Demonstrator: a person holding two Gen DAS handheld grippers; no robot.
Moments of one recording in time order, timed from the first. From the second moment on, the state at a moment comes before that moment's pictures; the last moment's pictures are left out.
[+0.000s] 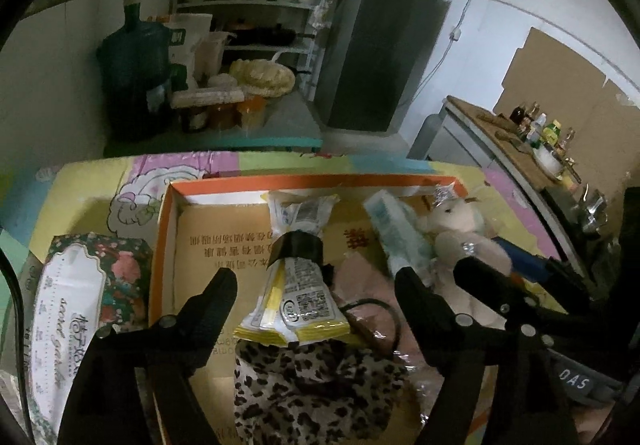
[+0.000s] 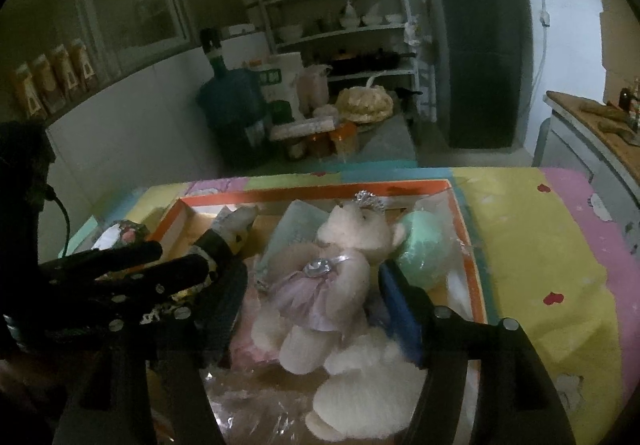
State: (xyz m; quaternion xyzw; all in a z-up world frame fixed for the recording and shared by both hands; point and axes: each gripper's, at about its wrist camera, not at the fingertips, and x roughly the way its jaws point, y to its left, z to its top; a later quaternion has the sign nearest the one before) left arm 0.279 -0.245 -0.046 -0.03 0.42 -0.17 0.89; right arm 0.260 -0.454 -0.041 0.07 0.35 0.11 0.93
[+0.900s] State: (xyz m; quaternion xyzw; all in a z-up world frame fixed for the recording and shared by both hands) left arm 0.212 -0.198 0.000 -0.02 0.31 -0.12 0.94; right arm 0.172 -0.400 -0.004 0.05 0.29 0.12 0.95
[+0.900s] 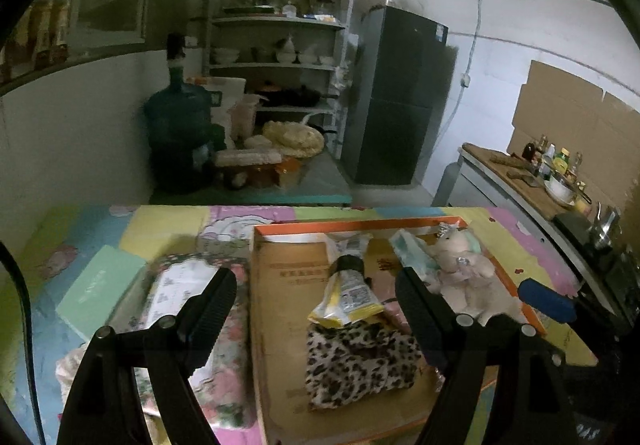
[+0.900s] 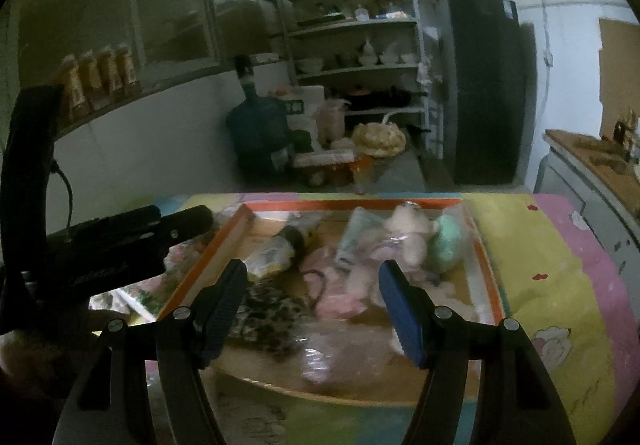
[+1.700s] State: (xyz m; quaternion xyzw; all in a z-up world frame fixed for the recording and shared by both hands) left arm 0.136 -0.105 0.017 -0.02 0.24 -0.08 0.97; right arm 0.113 -0.324 0.007 0.06 0.26 0.16 0.95
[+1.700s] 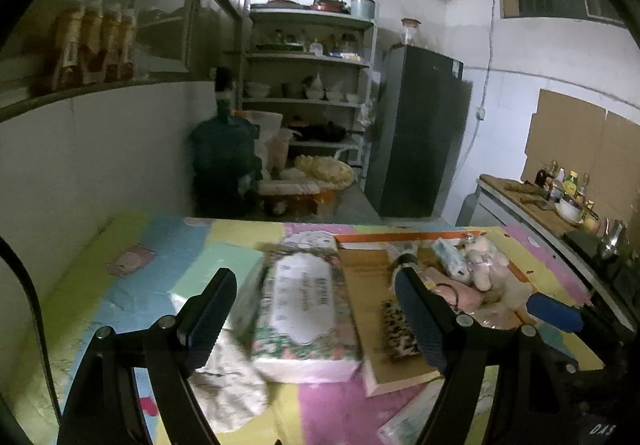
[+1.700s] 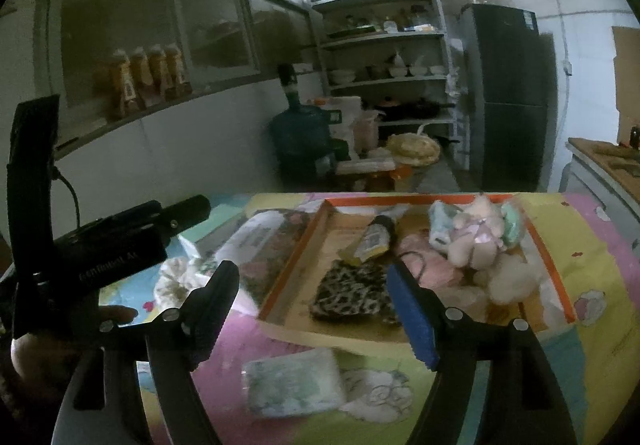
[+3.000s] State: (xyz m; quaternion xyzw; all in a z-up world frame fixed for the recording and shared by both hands) left arm 0.174 0.017 -0.089 -0.06 0.42 -0.11 0.90; right arm 0.087 -0.251 -0.037 0.07 0.32 0.15 0.93
